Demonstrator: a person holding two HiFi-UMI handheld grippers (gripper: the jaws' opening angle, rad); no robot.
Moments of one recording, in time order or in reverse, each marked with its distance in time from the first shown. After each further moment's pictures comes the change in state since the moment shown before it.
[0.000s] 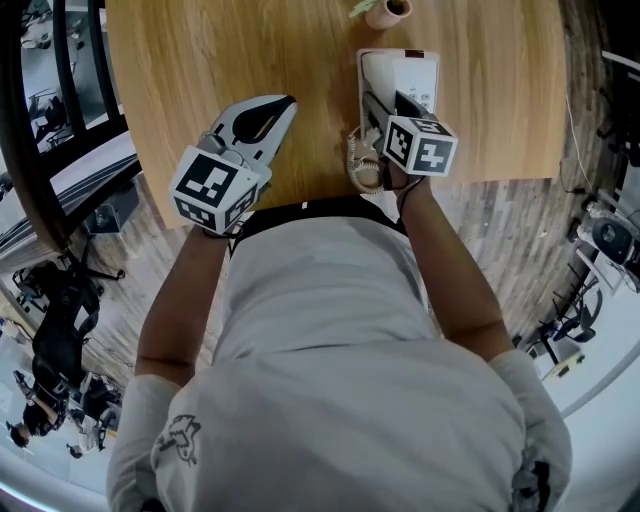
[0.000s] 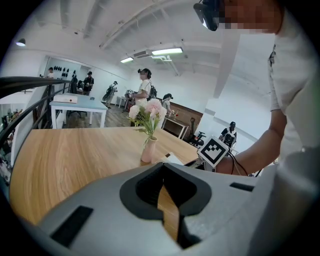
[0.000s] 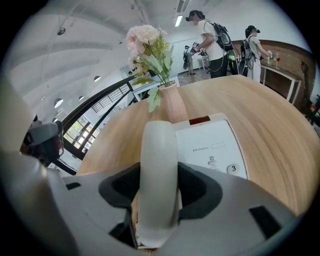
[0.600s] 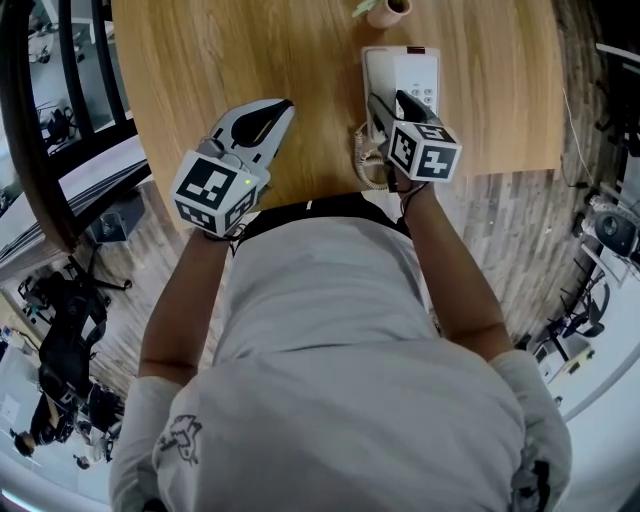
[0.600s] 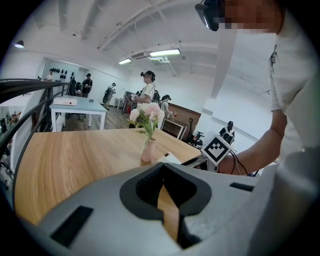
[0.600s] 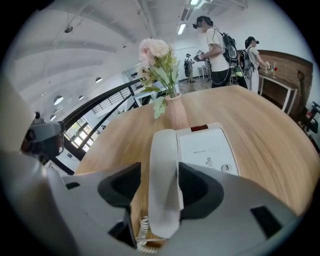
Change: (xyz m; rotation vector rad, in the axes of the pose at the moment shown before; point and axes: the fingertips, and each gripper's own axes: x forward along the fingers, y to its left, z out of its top) left arm -0.027 -0.001 -0.002 0.022 -0.011 -0.012; right arm -0.022 0.013 0.002 -0.037 -0.071 -0.043
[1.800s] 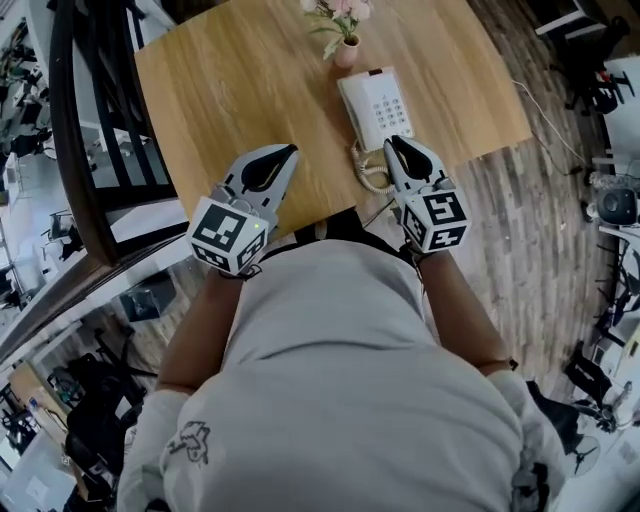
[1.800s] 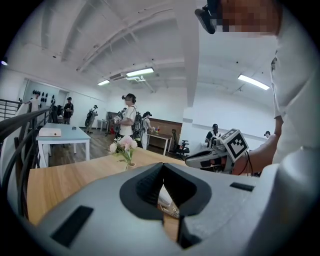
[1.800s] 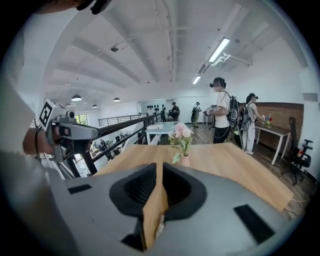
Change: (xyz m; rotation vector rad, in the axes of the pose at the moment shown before) left arm -0.105 -0.090 0.050 0.217 -0.170 -0.137; right arm -0.202 0.099 0.022 -0.251 -0.456 -0.074
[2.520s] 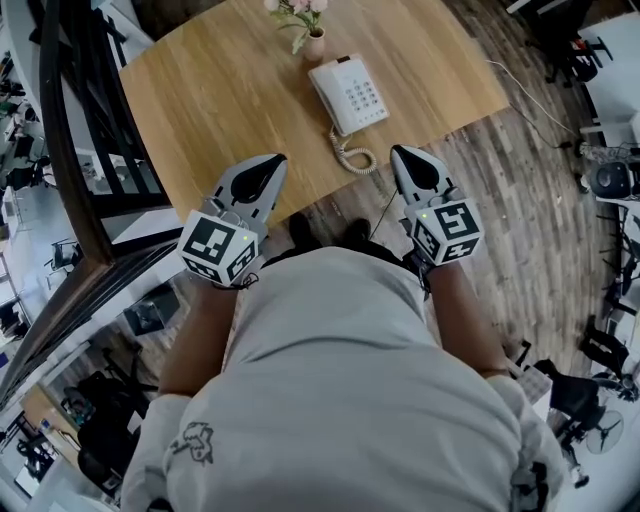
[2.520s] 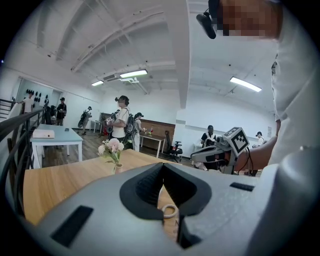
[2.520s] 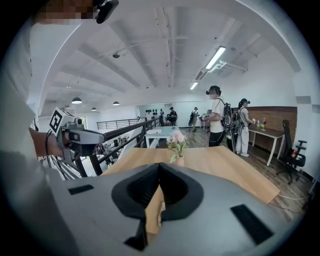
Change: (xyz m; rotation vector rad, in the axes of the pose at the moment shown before) left arm -0.026 -0.064 0.007 0.022 -0.018 -0.067; right arm -0.102 0.007 0.000 0.000 -0.053 -0.025
